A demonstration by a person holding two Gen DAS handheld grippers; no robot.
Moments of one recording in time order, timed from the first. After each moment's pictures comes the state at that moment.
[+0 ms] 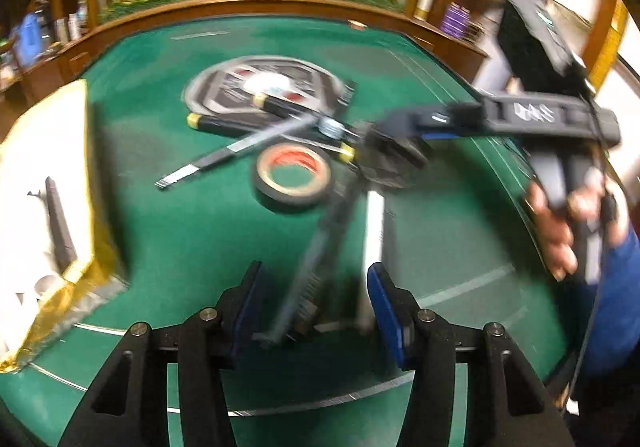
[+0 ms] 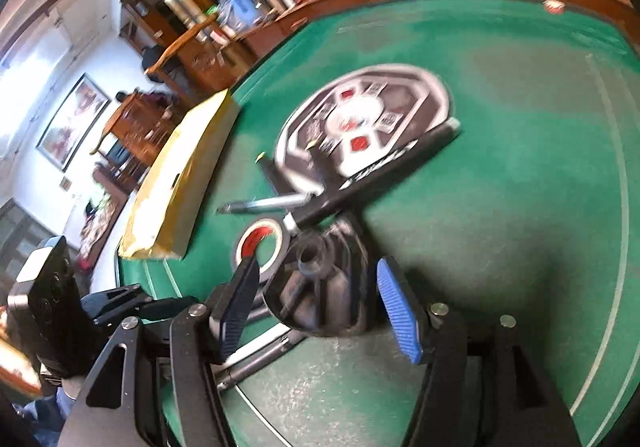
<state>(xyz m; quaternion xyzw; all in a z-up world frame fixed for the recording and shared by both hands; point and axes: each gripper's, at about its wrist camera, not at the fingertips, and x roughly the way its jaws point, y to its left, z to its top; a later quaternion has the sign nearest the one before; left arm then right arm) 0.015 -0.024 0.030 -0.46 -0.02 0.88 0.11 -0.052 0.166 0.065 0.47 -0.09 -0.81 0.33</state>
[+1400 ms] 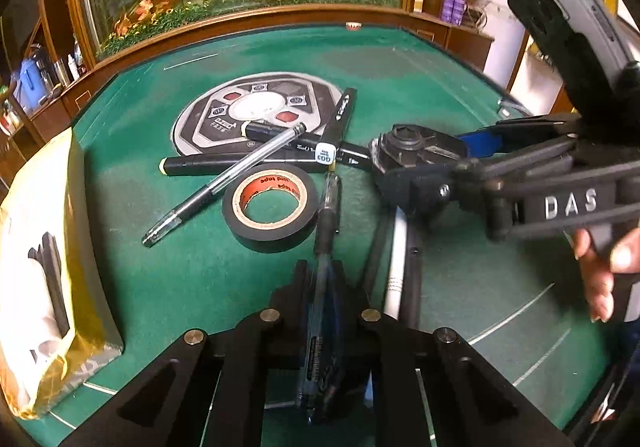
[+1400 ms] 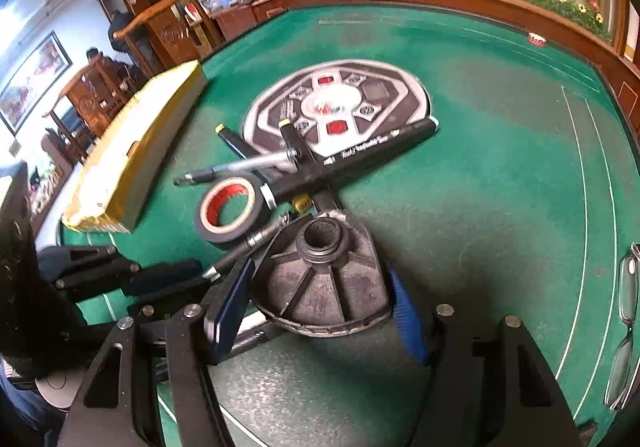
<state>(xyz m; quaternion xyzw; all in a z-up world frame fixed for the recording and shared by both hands) -0.004 0.005 0.024 -0.43 0.04 0.89 0.11 -0.031 0.138 0.060 0.47 0.01 -0.84 0.27</state>
